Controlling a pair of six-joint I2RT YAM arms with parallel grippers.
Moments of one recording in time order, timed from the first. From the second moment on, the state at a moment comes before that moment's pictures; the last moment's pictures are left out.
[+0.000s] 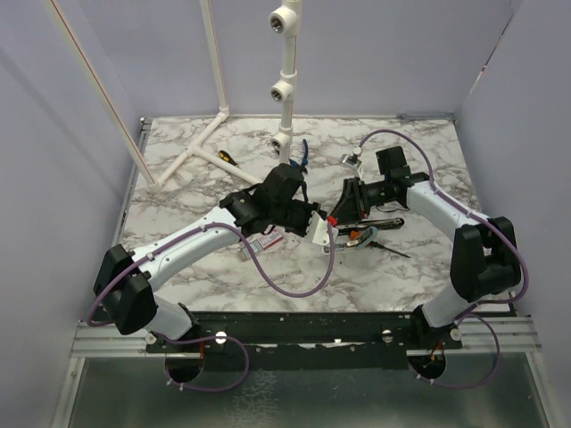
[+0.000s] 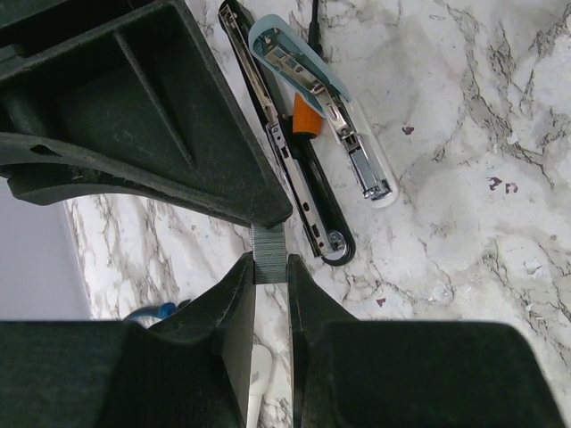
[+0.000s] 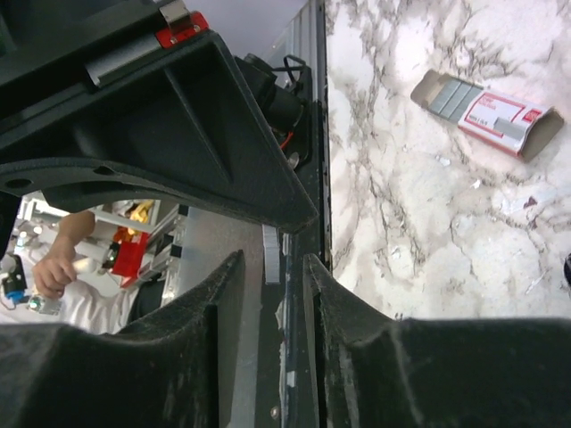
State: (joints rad) left arm -0.85 1.44 1.21 -0.47 0.48 1.11; right arm 0.26 1.60 1.08 -0.45 -1.45 -0.08
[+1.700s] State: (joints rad) left arm -0.82 1.93 1.47 -0.49 0.37 0.60; right arm -0.06 1.14 0.91 -0.52 -1.10 -0.46
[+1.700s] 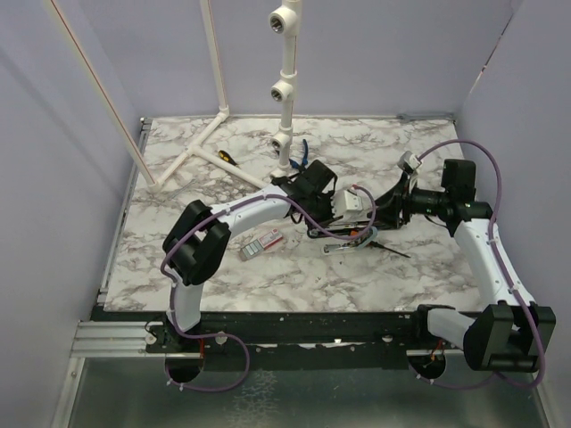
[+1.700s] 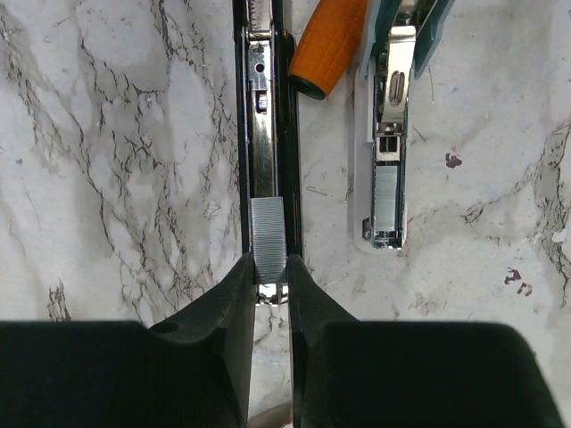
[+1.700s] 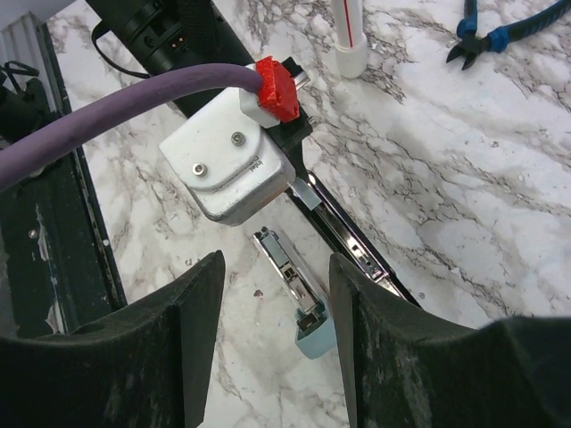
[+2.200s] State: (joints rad) left arm -0.82 2.01 1.59 -0.60 0.36 0.60; right arm -0.11 1.14 0.91 -0.58 -1.08 -0.52
